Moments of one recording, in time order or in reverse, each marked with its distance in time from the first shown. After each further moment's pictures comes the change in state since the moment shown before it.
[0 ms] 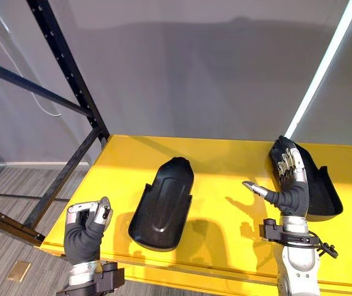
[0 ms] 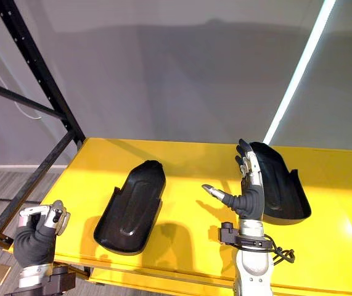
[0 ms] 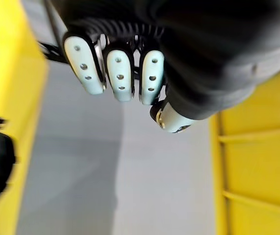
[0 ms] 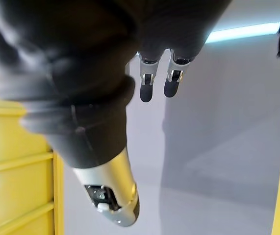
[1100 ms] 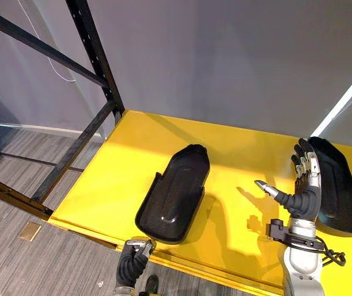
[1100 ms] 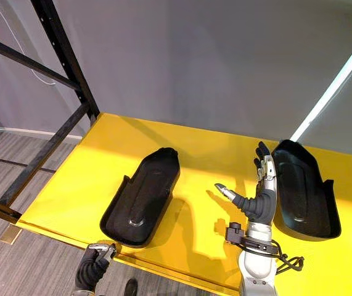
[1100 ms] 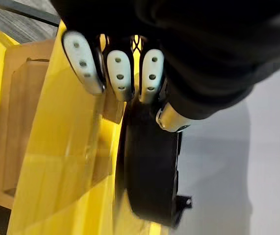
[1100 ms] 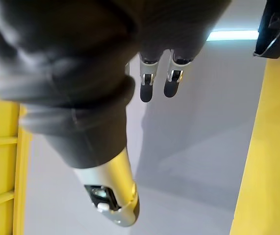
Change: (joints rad) left arm 0.014 0.100 -0.171 0.391 0.224 -0.037 0.096; right arm 0.020 -0.062 0.000 0.041 -0.043 -0.051 -0.173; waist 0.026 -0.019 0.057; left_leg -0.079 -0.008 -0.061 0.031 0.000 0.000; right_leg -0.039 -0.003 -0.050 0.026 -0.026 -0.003
